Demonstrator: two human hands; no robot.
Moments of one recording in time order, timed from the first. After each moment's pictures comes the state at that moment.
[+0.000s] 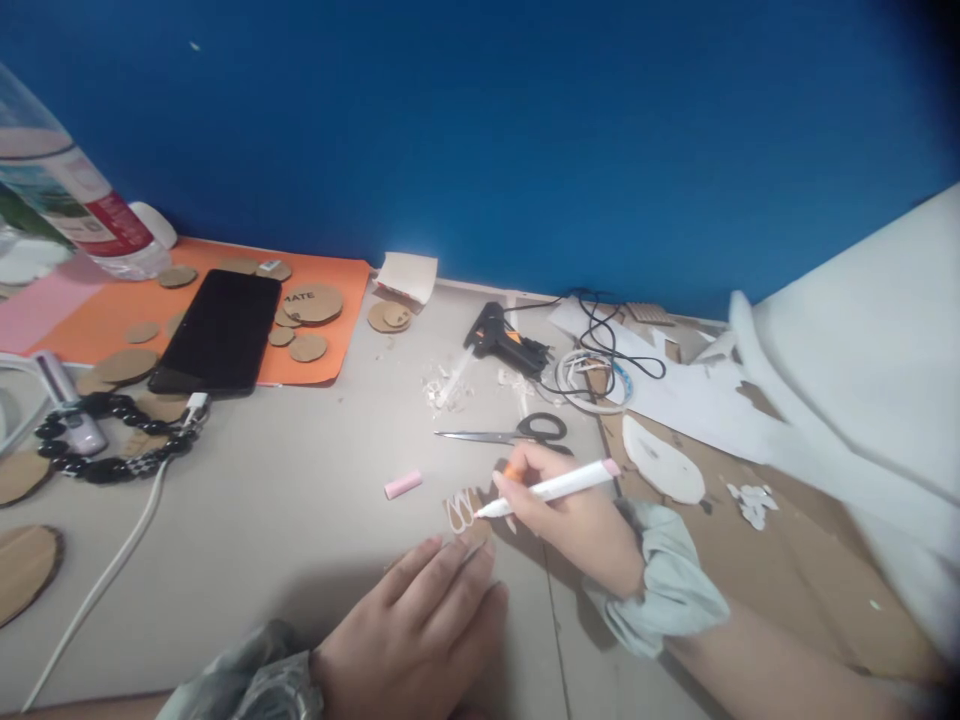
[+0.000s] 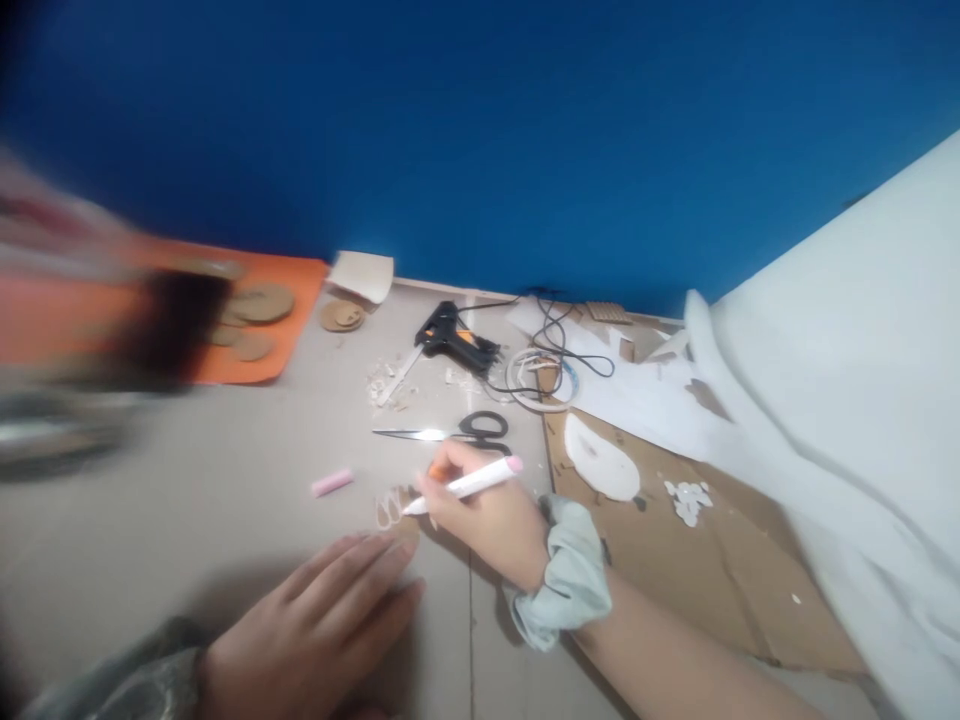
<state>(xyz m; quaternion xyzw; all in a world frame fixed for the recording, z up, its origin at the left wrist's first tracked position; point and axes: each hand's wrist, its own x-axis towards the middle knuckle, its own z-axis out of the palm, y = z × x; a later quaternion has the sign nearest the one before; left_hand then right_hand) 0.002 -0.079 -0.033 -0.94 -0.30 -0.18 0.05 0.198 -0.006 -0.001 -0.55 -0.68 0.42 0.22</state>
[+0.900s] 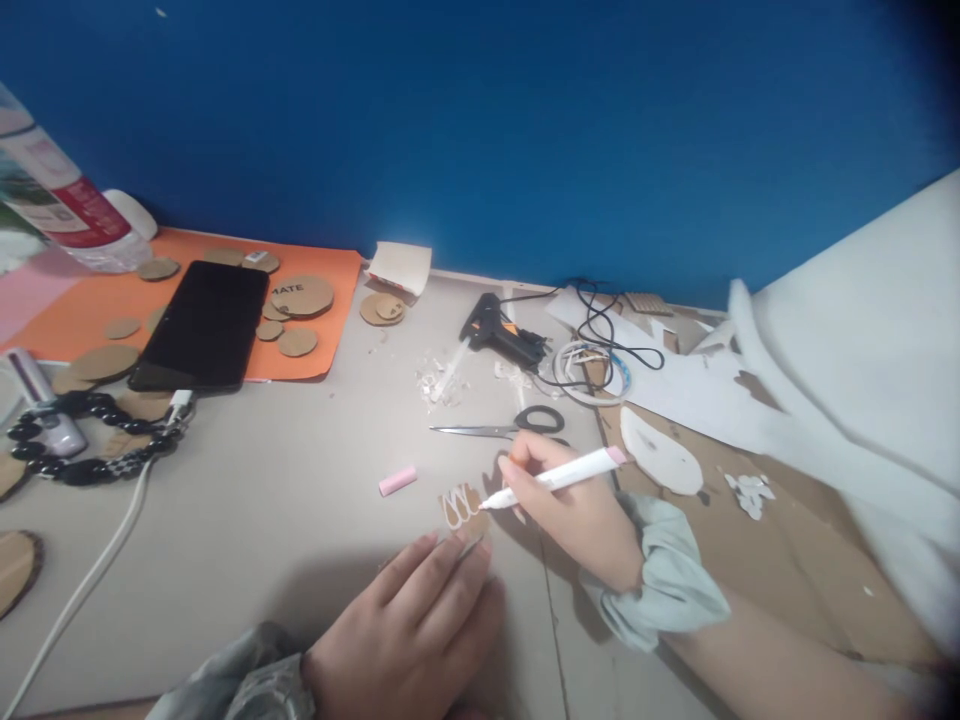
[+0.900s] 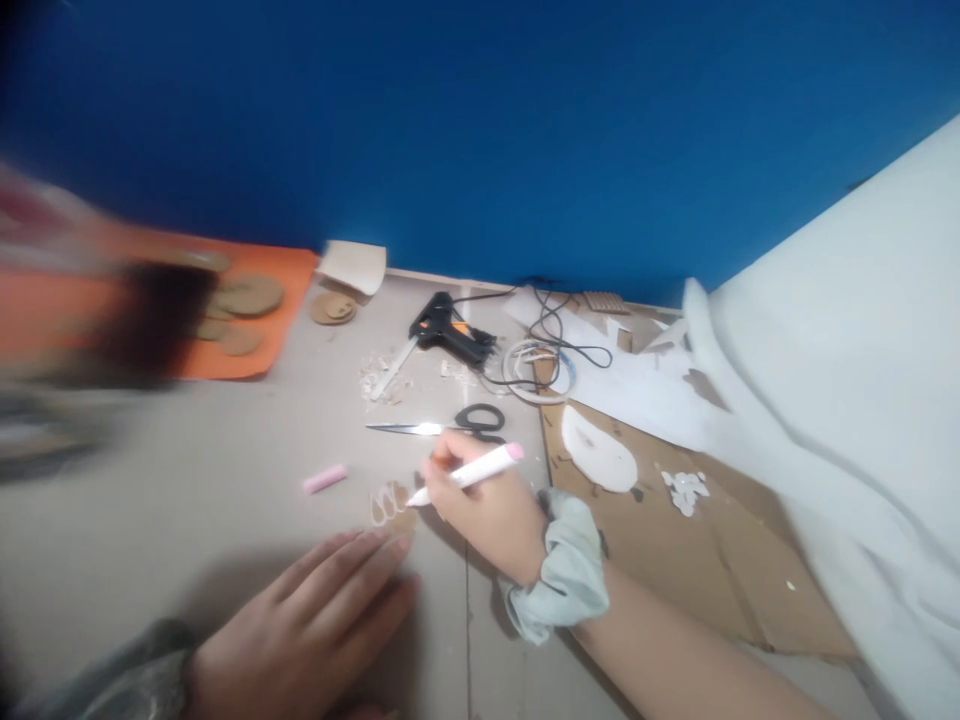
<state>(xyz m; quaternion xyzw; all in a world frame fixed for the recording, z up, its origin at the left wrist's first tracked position) 0.001 -0.079 -0.037 -0.94 -0.29 -0.19 0.04 0.198 -0.007 -0.002 -0.57 -0.67 0.40 0.25</state>
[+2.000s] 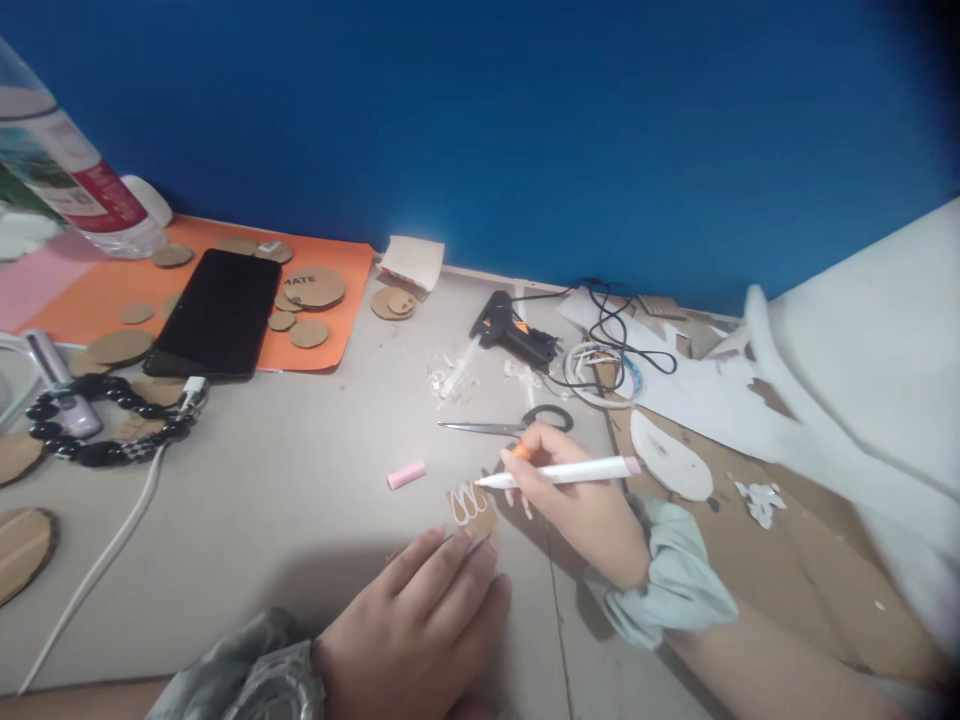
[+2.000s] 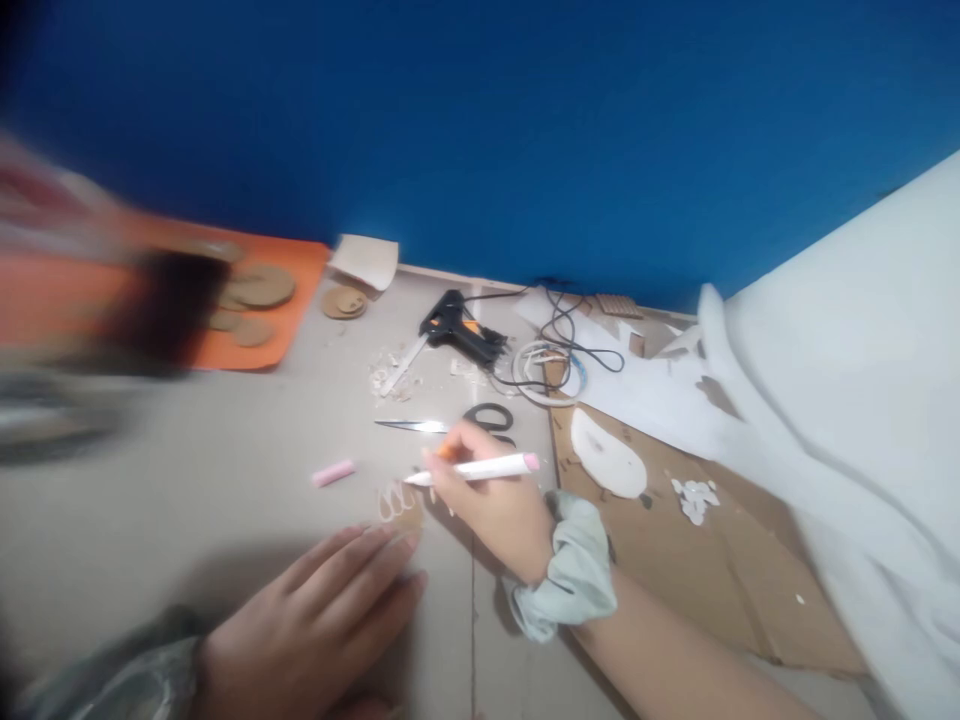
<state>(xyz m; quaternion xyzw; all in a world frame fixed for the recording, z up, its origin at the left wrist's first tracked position) 0.001 -0.080 -0.032 -0.94 -0.29 -0.17 0.03 0.194 -0.006 0.000 -0.58 -0.63 0.44 0.27</state>
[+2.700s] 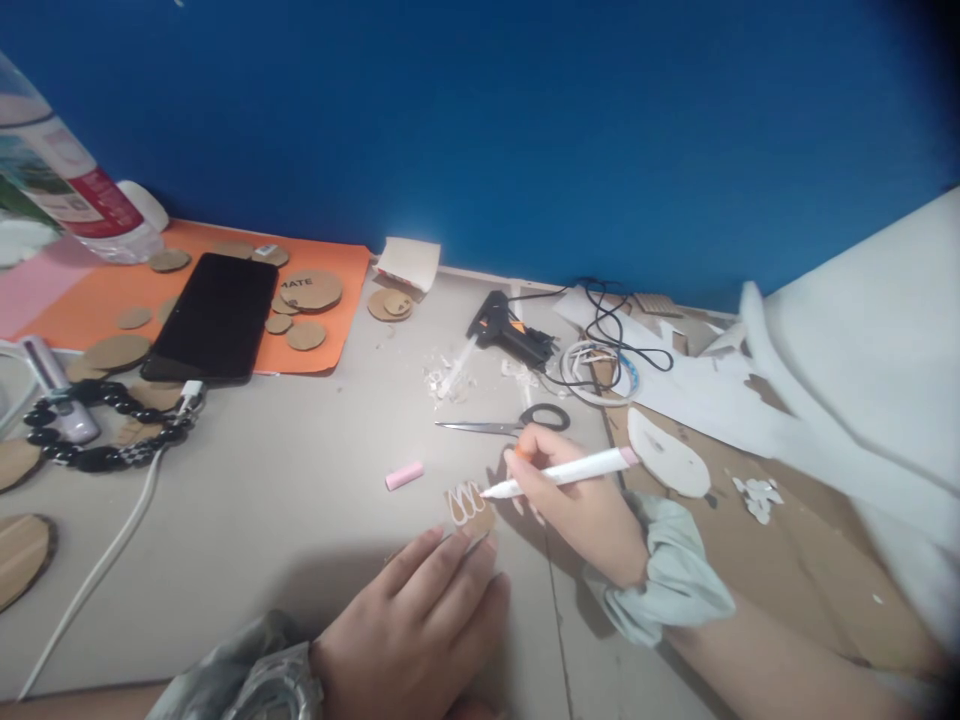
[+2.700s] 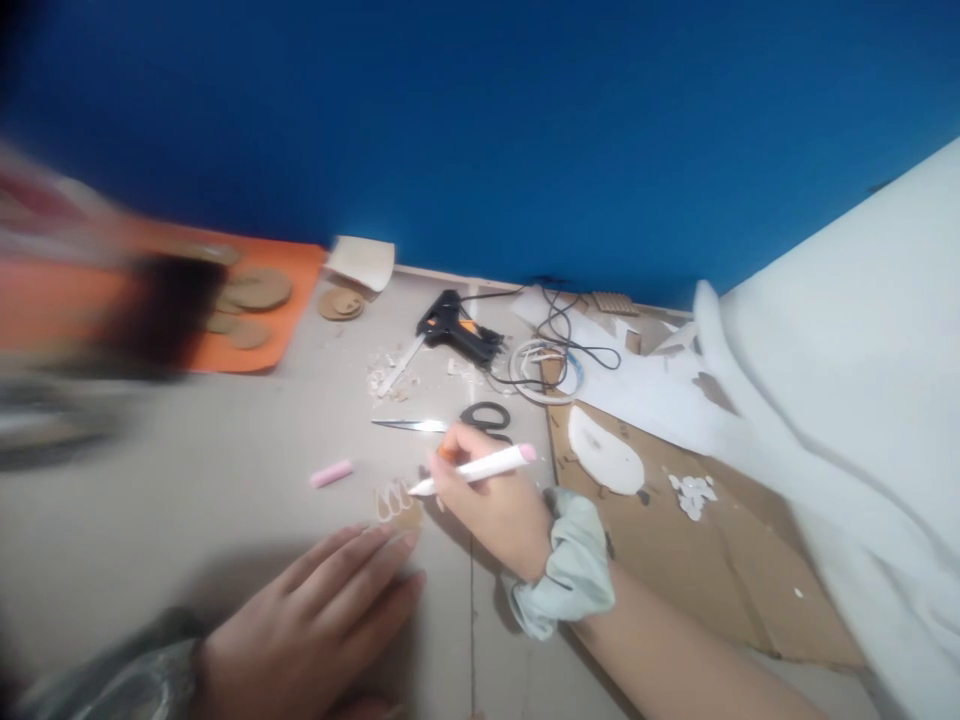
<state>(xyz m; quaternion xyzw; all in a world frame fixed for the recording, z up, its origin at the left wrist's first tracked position) 0.001 -0.079 -0.030 -0.94 -0.29 -0.17 0.03 0.194 -0.007 -0.001 -0.58 -0.64 0.43 0.25</state>
